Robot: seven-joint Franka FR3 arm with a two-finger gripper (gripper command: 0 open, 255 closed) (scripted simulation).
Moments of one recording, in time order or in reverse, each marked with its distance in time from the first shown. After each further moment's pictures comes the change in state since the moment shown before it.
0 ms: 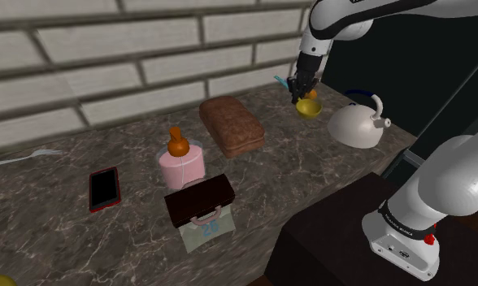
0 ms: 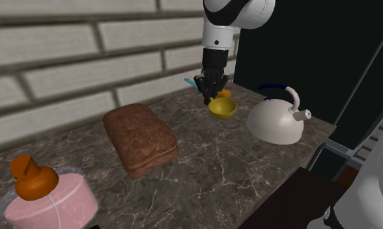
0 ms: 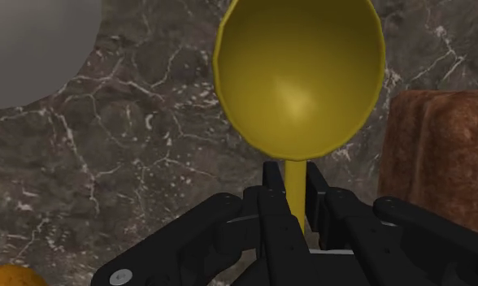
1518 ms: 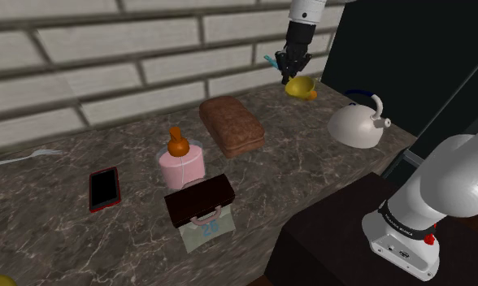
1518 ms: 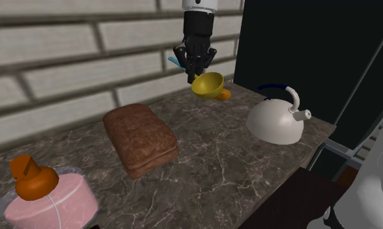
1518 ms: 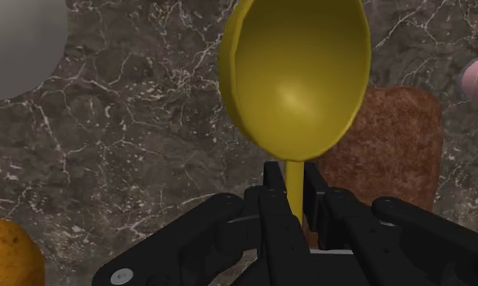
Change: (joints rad) arm 0.050 0.005 0.076 0.238 0.014 -0.211 0.153
